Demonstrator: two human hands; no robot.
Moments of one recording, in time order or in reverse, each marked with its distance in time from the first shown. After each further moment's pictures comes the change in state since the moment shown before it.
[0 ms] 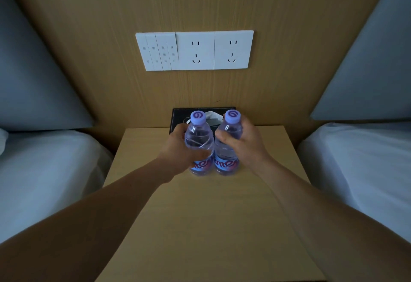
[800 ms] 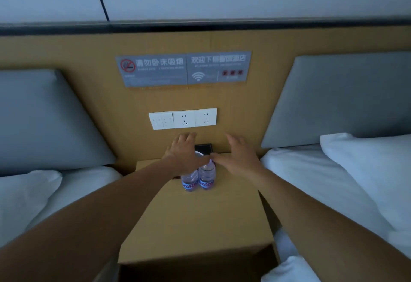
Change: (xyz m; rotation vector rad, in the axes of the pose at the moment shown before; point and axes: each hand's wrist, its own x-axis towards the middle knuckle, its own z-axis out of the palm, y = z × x) left_hand -0.119 0.257 -0.058 0.791 -0.152 0.125; right_hand -0.071 -0.255 -0.057 -0.825 -0.076 0.189
